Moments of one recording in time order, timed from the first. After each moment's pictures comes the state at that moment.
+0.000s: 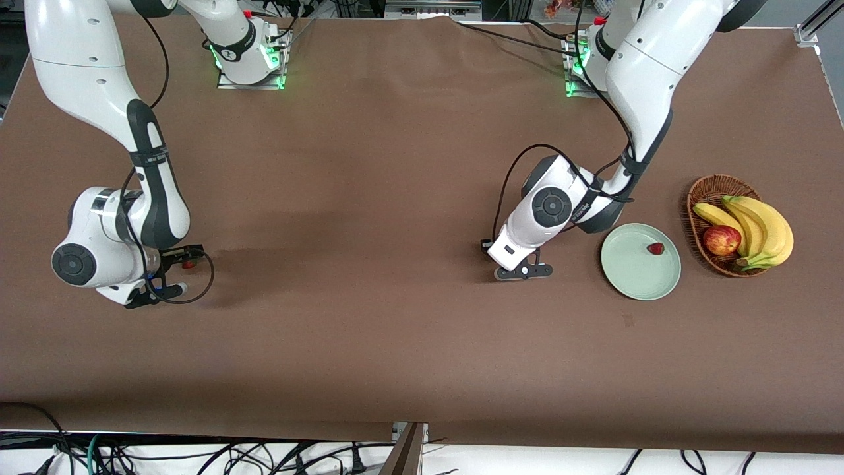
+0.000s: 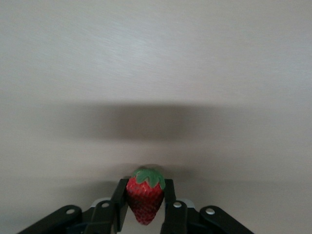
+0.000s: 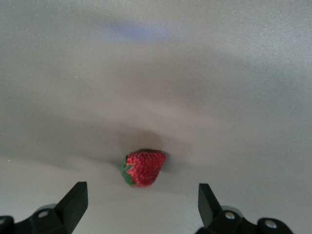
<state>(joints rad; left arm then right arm) -0.18 0.68 -0.32 -1.78 0.19 2.38 -0.65 0.13 0.69 -0.24 -1.65 0.04 2.06 -0.40</state>
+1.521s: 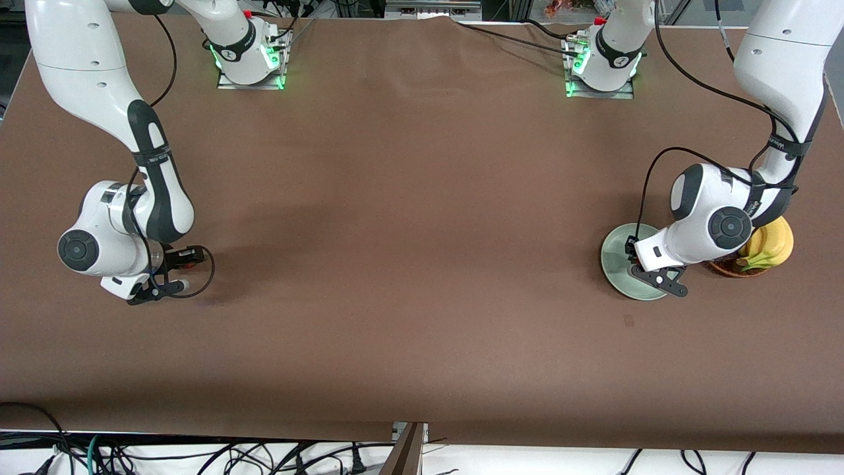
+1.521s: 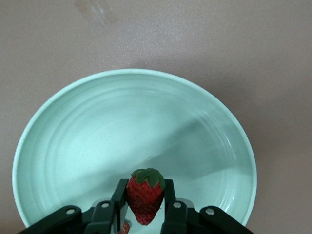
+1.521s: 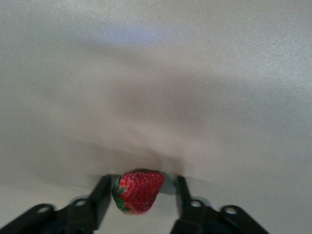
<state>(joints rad) 0.30 0.55 -0.29 -1.95 0.27 2.34 0.28 0.12 0.68 -0.24 -1.75 0.10 2.23 -0.45</state>
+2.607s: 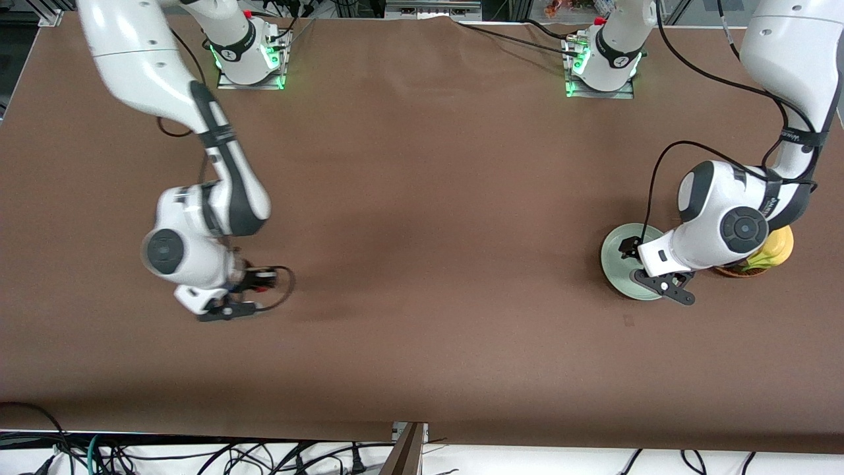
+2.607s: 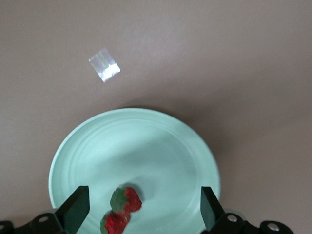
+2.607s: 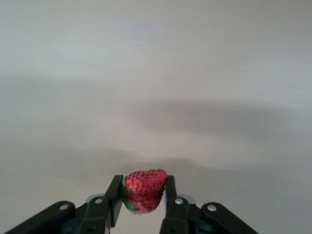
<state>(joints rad) 0.30 0.51 -0.37 -1.80 0.23 2.14 0.28 0.34 0.72 -0.07 -1.54 0.13 2.25 0.12</state>
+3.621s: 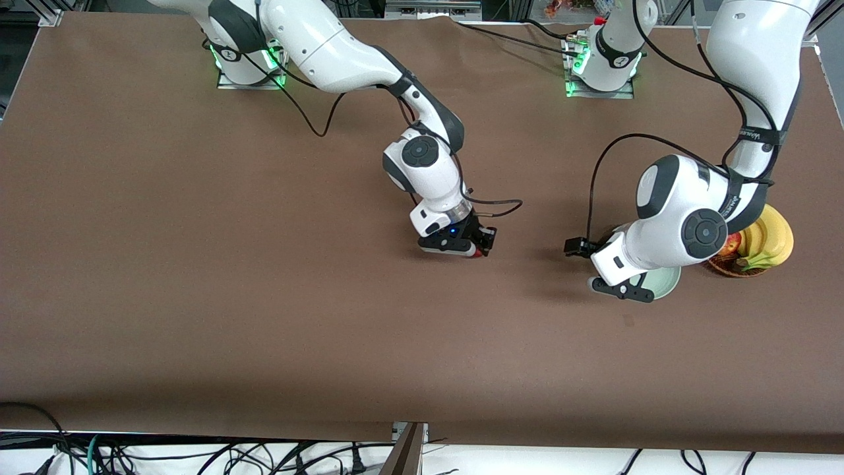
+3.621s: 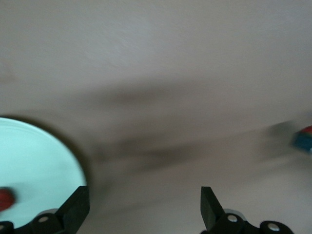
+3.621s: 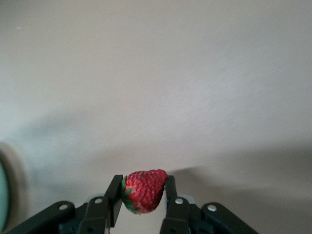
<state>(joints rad) 0.14 0.54 -0.38 -1.70 -0.03 2.04 -0.04 0.86 1.07 0.00 -1.14 0.13 2.73 1.05</state>
